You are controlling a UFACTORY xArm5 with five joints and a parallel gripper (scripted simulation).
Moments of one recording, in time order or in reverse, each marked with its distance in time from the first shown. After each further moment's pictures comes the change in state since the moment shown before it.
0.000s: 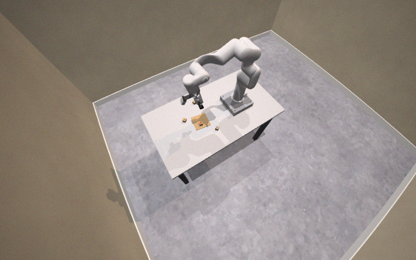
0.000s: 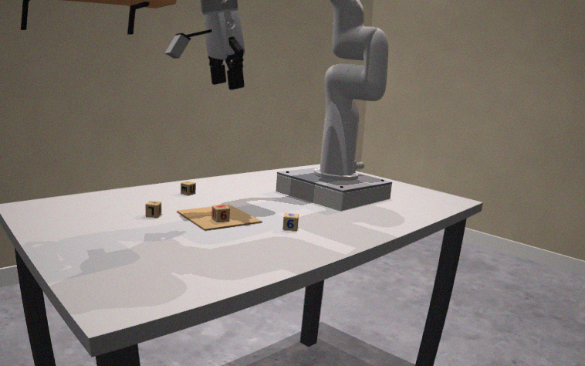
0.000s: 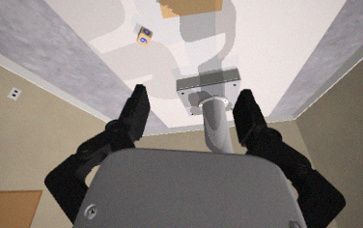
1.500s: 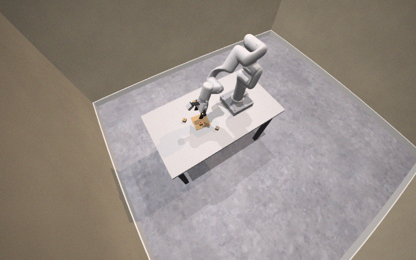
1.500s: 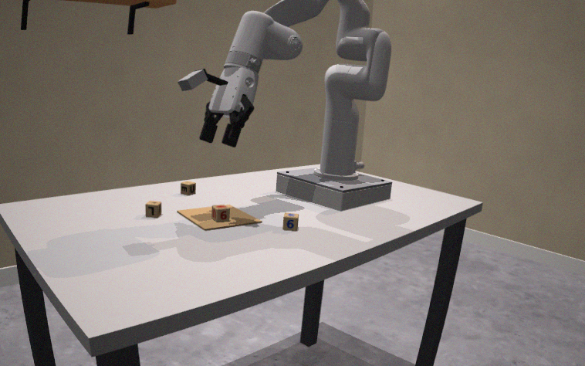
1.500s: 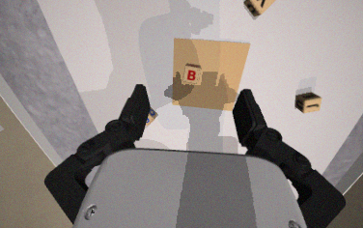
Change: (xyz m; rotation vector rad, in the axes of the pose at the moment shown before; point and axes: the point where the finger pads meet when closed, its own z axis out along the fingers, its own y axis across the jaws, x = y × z) arm 0.045 -0.024 0.110 0.144 0.567 -0.138
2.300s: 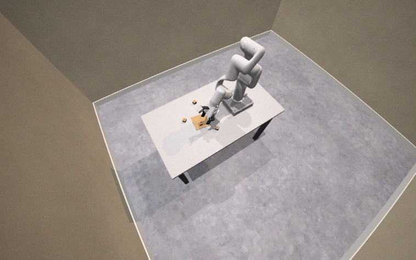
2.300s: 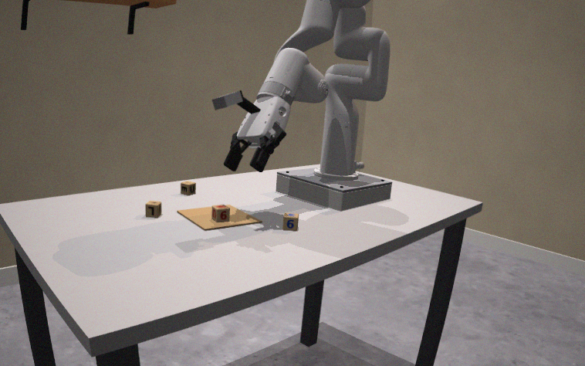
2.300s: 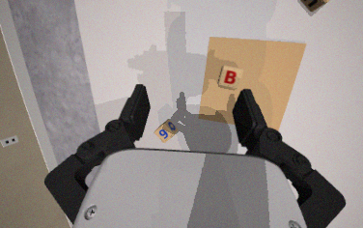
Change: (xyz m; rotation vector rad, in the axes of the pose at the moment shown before) arm -0.051 -0.044 0.035 0.121 0.240 0.027
